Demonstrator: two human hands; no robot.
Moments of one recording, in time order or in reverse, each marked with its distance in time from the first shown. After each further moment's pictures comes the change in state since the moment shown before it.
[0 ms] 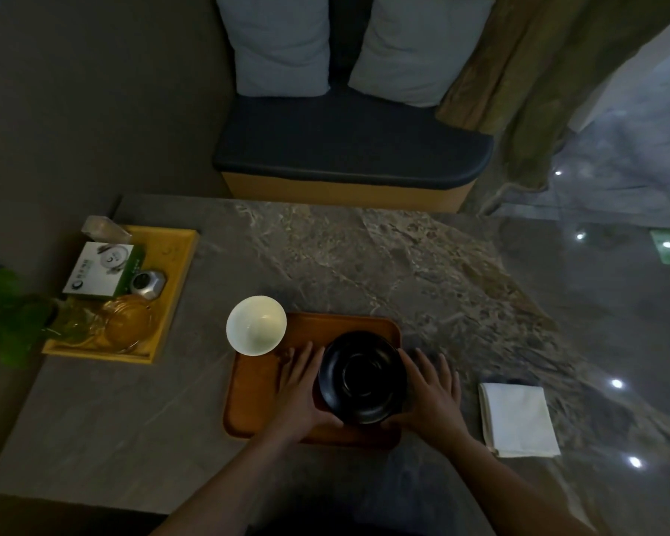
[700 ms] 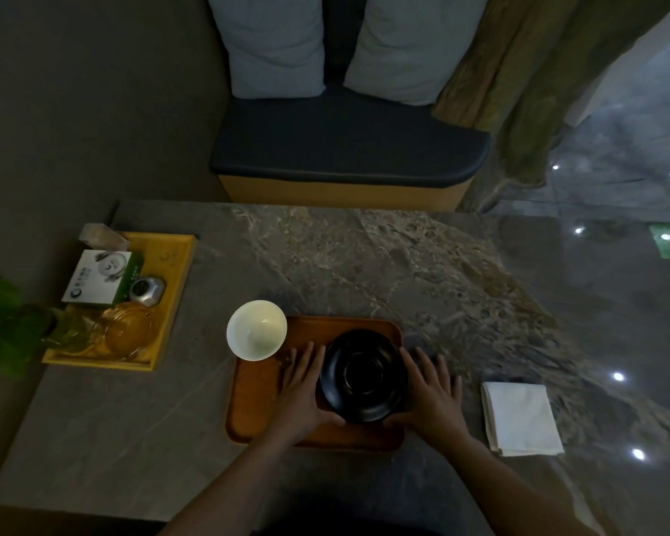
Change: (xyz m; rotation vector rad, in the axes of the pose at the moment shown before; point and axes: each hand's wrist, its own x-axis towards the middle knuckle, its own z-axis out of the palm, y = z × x) left_hand 0.004 0.005 -0.011 0.000 -0.078 -0.004; right_hand 0.003 -0.004 0.004 0.022 -0.021 0.044
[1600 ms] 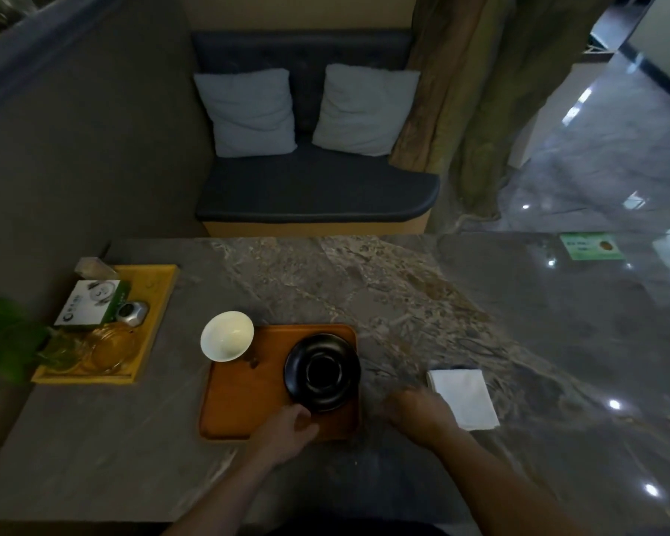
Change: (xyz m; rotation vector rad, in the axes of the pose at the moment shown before) left_hand -0.067 0.058 0.014 -0.022 -0.092 -0.118; right_hand -0.067 0.032 -0.049 -0.172 -0.040 -0.079
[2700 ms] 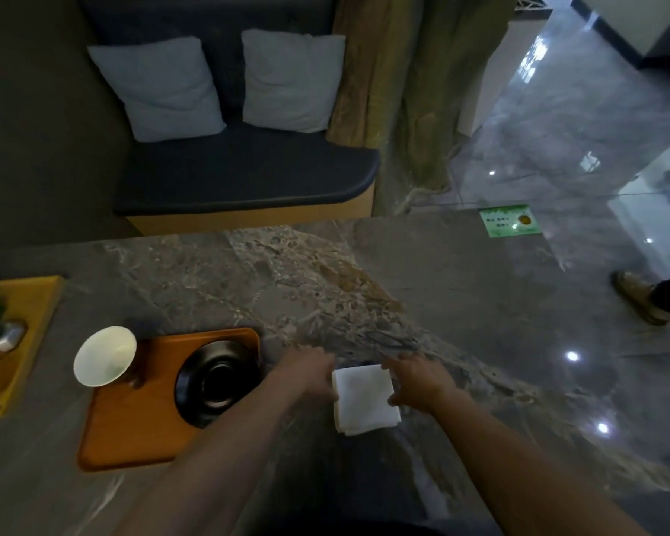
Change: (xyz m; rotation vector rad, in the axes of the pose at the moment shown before) left_hand 0.104 0.233 0.049 0.752 -0.139 0.299; right_hand 0.006 0.178 -0.061 -0.114 -0.126 0.040
